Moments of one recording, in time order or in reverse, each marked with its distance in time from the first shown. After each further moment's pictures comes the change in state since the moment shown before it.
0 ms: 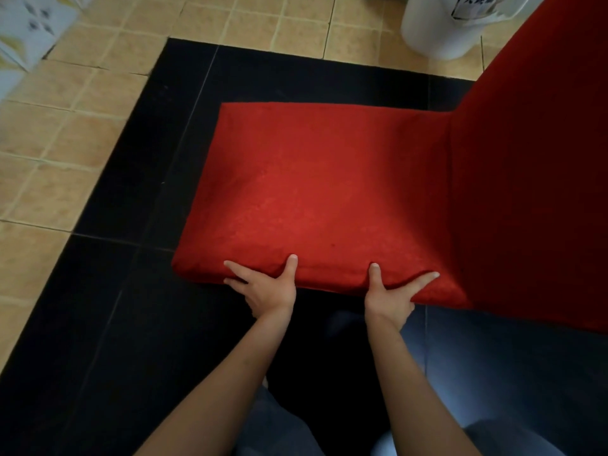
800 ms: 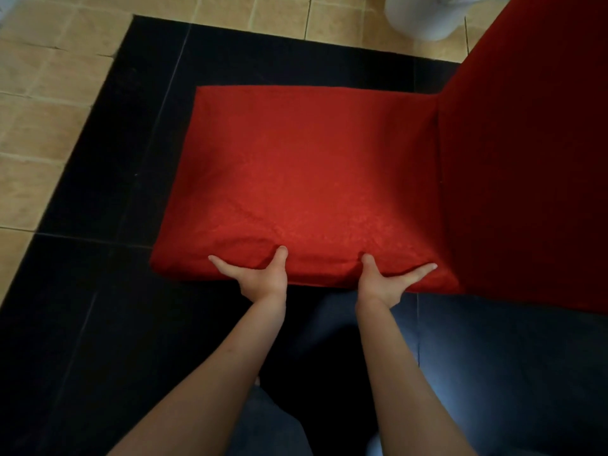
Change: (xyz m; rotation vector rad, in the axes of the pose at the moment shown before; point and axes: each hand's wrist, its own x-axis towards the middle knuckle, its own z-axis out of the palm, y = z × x) left_hand 0.008 -0.003 0.018 -0.512 -0.018 -0.122; right_hand 0.014 0.002 0.016 0.360 0.092 0.057
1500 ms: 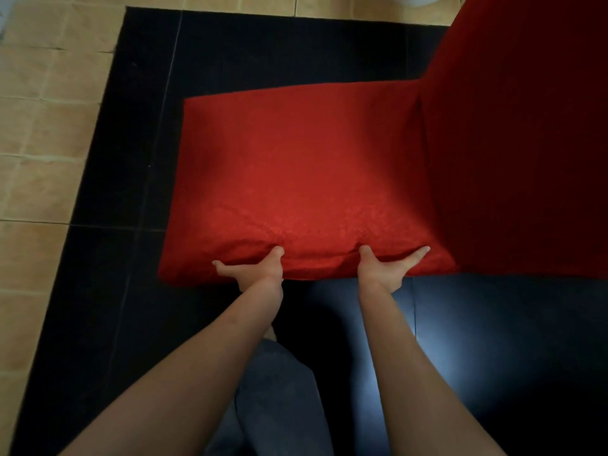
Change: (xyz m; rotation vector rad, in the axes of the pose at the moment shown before) left_hand -0.025 0.013 -0.040 0.090 0.093 -0.179; right_hand -0.040 -0.009 -0.035 -0.086 0.008 0.086
